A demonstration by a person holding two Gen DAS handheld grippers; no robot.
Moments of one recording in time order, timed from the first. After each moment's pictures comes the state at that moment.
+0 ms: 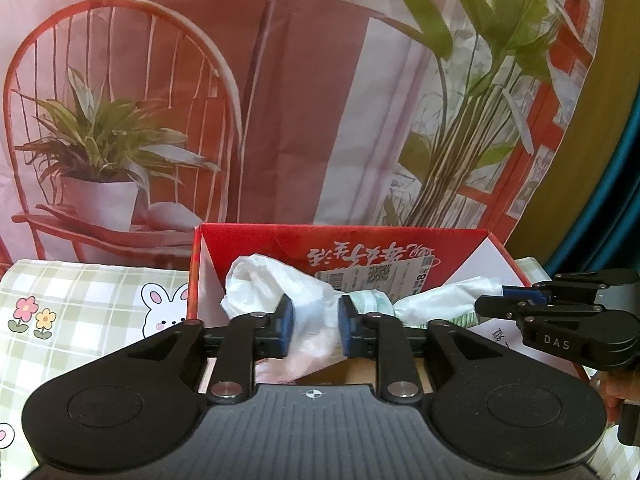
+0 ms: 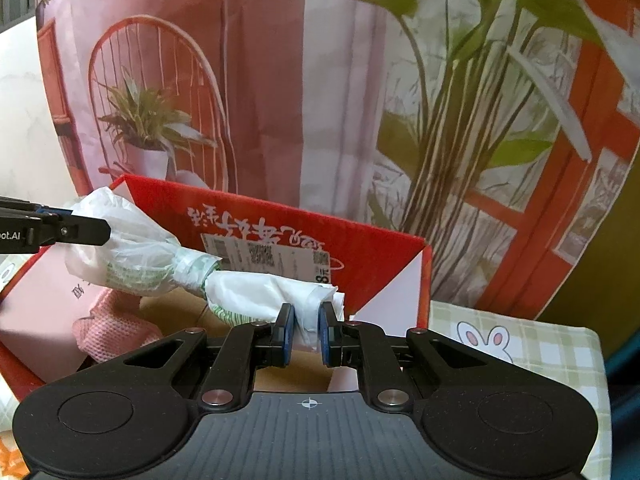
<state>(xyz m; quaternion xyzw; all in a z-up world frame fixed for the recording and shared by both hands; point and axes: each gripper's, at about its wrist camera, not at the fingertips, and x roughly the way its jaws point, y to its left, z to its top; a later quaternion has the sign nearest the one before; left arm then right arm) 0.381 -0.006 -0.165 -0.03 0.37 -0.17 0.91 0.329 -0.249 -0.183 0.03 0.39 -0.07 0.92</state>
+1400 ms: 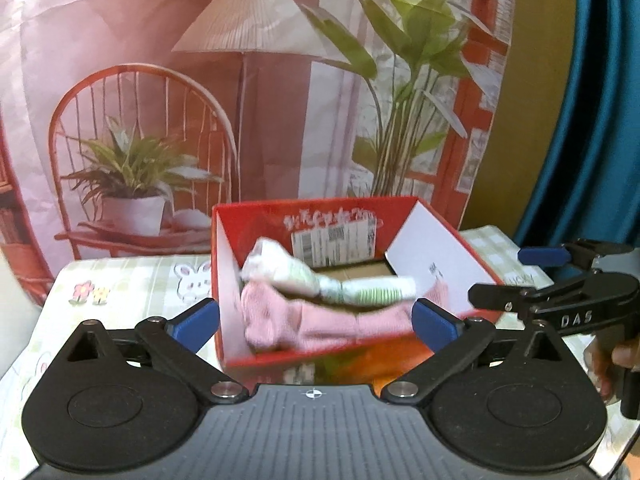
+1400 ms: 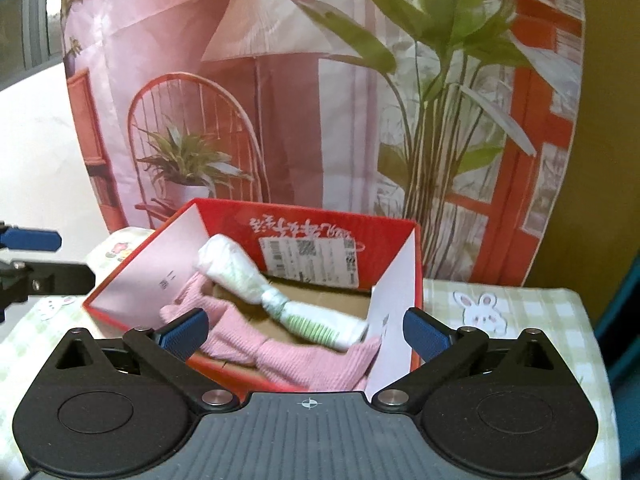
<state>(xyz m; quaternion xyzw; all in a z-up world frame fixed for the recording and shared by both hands) 0.217 0.009 -0.111 0.02 0.32 -0.18 0.93 0.199 -0.194 -0.130 0.07 0.32 -0.08 0.94</state>
